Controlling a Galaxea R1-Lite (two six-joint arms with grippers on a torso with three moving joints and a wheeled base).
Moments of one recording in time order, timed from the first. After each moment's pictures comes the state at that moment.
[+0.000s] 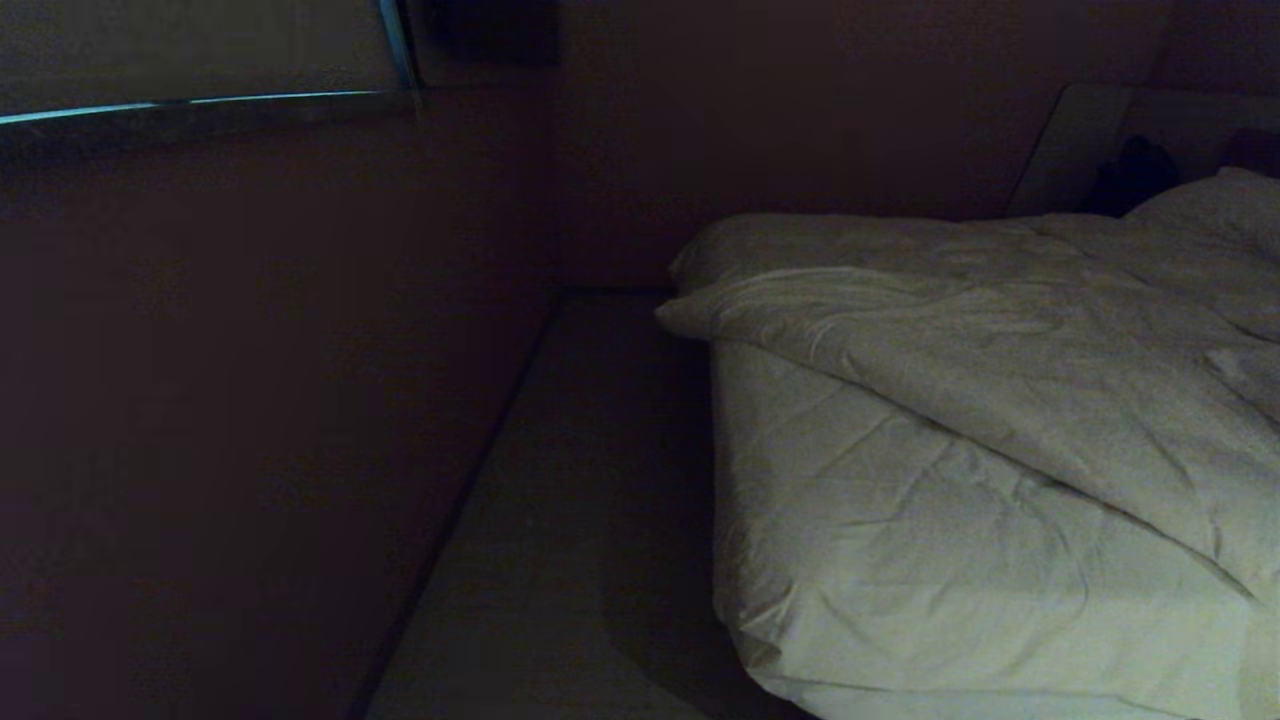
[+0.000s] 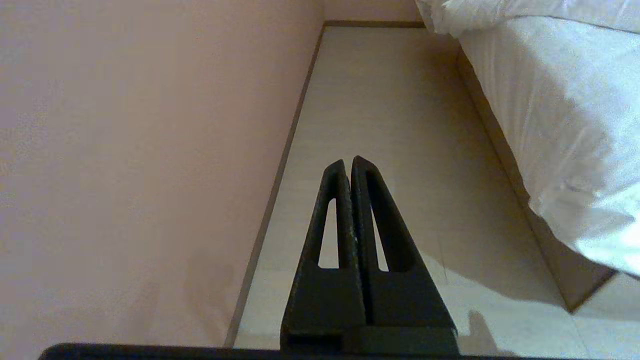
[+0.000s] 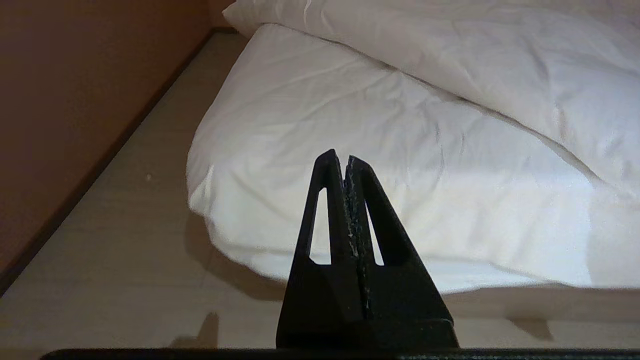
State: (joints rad) left arm 0.01 0.00 0.00 0.02 0.00 0.00; right arm 0.00 0.00 0.00 0.00 -0.01 0.00
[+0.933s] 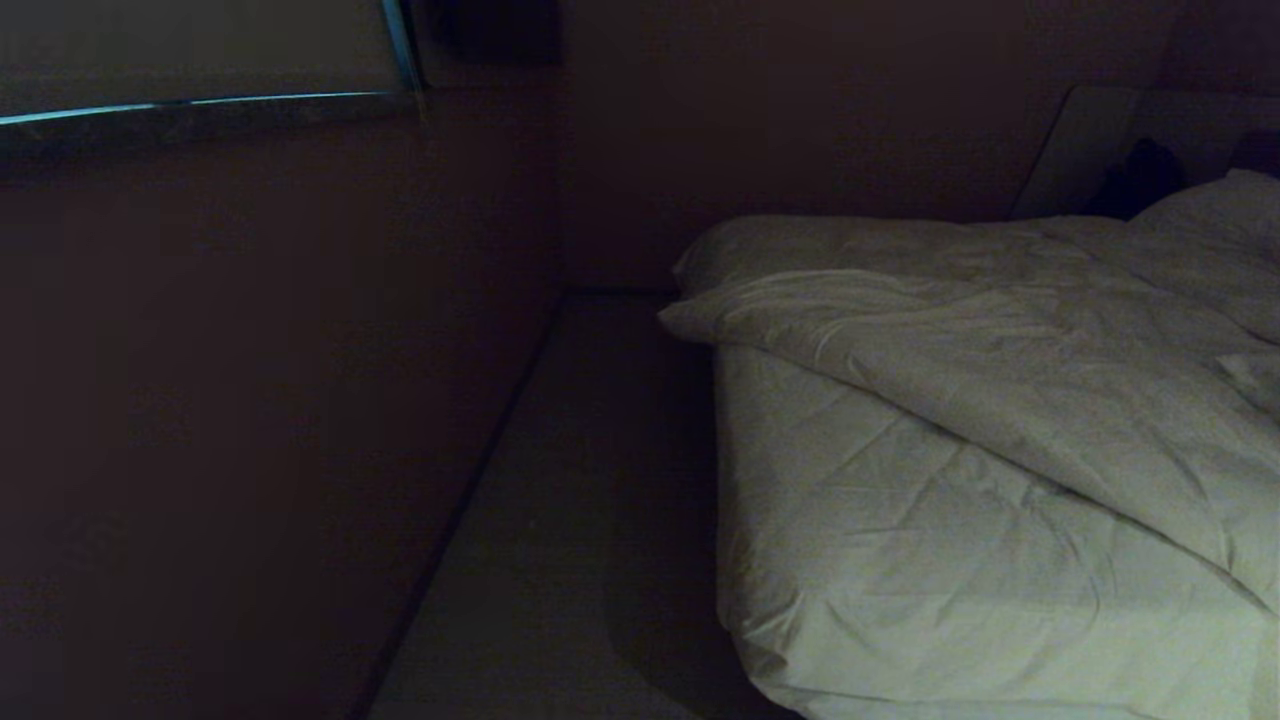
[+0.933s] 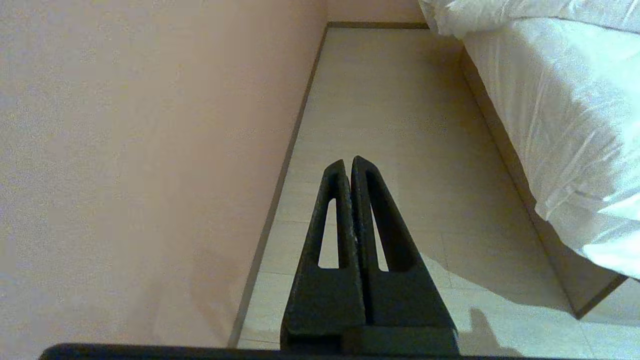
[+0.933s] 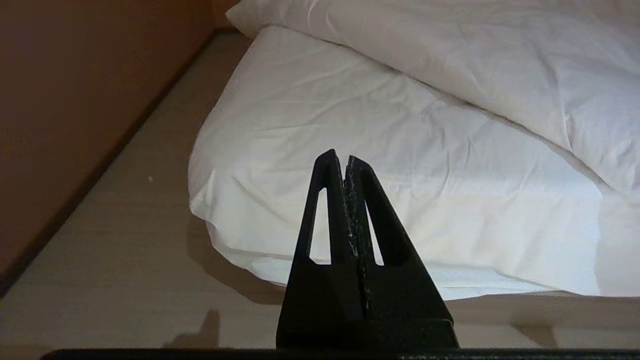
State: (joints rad) left arm 0.01 0.00 -0.01 0.02 0.00 0.01; right arm 0.00 0.00 0.00 0.00 -0.01 0.00
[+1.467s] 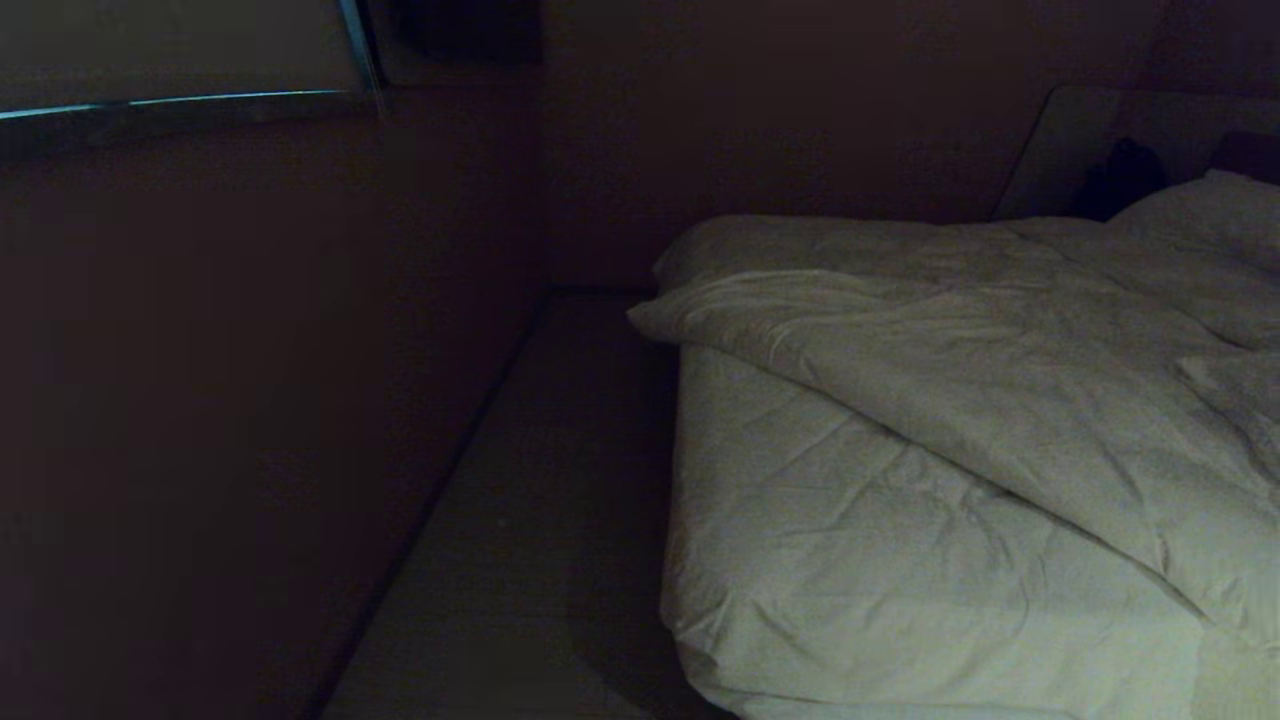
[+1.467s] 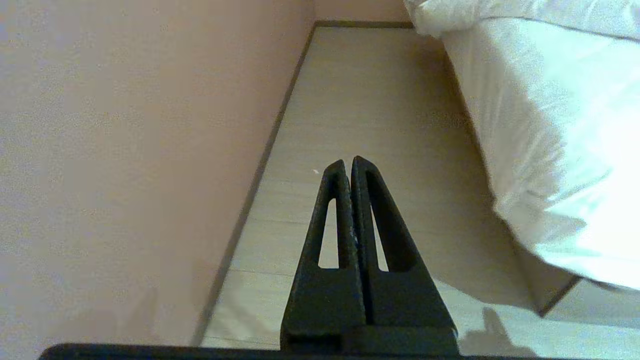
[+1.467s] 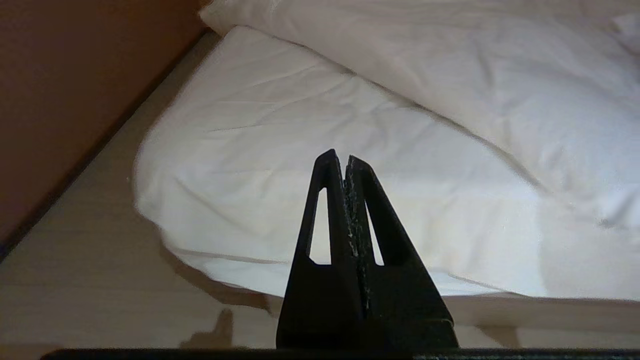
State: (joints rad) left arm 0.01 0.00 -0.01 0.02 0.00 0.01; right arm 0.00 0.00 0.00 0.00 0.00 0.00
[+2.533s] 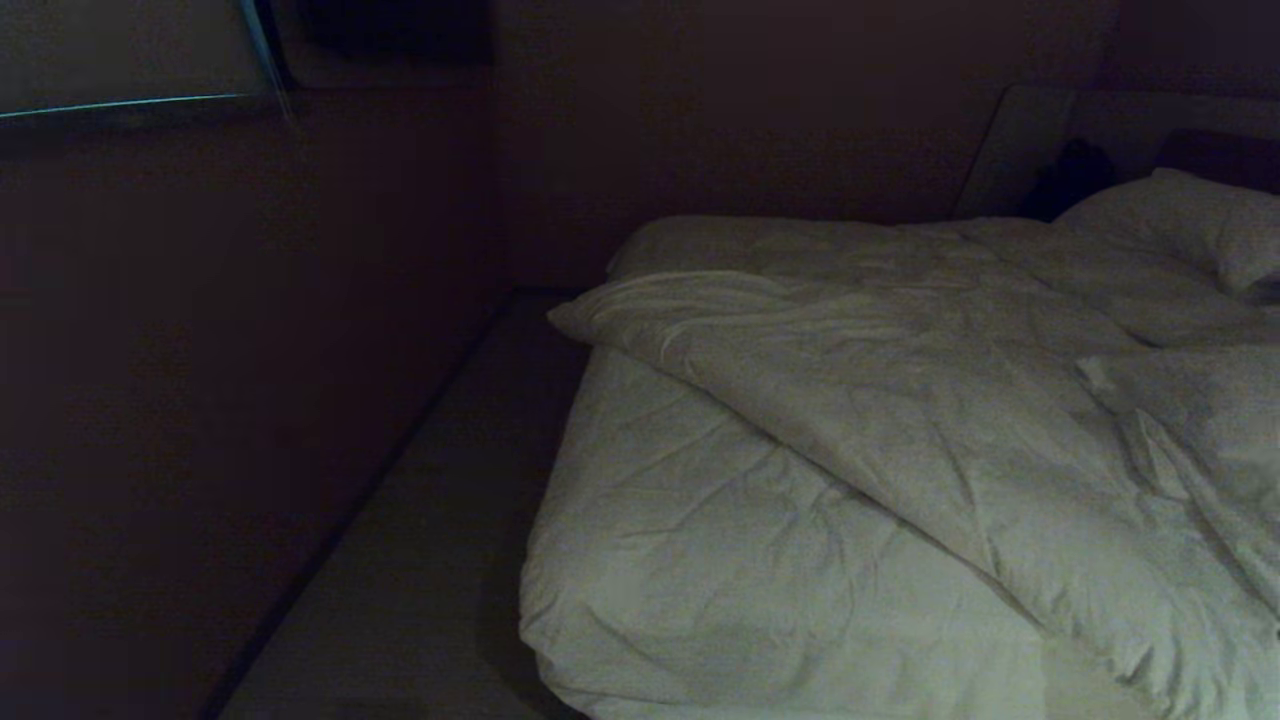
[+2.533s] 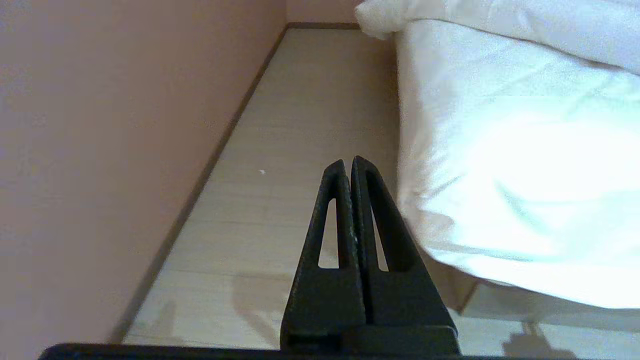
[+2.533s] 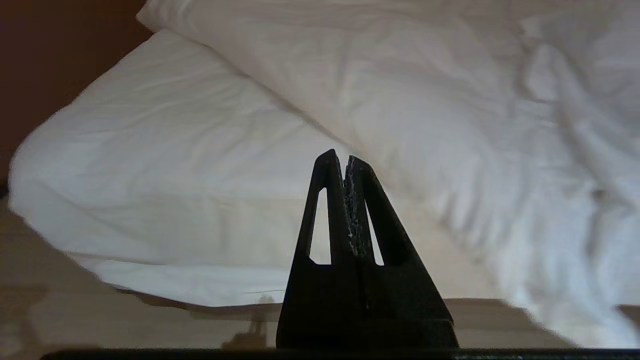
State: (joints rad) left arm 0.01 0.00 -0.01 0.02 0.00 0.01; right arm 0.00 0.00 0.00 0.00 0.00 0.00
